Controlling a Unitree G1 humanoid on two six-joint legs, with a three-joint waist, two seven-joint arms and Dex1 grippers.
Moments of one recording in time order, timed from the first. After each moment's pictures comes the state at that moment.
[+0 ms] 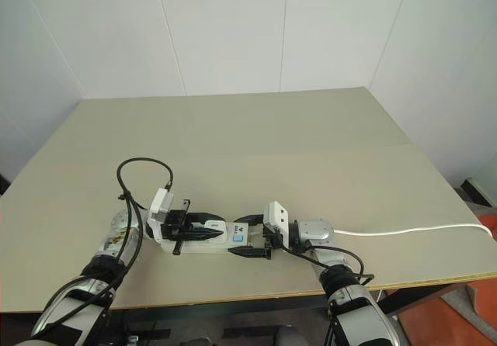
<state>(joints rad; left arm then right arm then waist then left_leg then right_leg) -0.58 0.46 -0.21 0.72 -0.59 -0.28 -1.61 -0.57 -0.21 0.20 0.75 0.21 -0.37 1.33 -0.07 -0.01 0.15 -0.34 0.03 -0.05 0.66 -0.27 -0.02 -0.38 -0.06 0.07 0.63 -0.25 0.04</state>
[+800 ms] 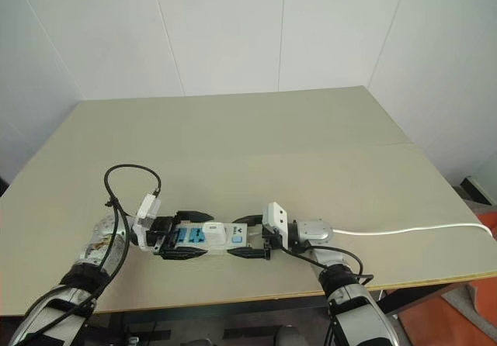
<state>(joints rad) -0.46 0.61 -0.24 0.56 -0.66 -0.15 -1.61 -0.57 -0.21 0.20 0.75 0.21 -0.40 1.35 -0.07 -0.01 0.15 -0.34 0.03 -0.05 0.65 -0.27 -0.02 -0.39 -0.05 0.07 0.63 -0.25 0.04</state>
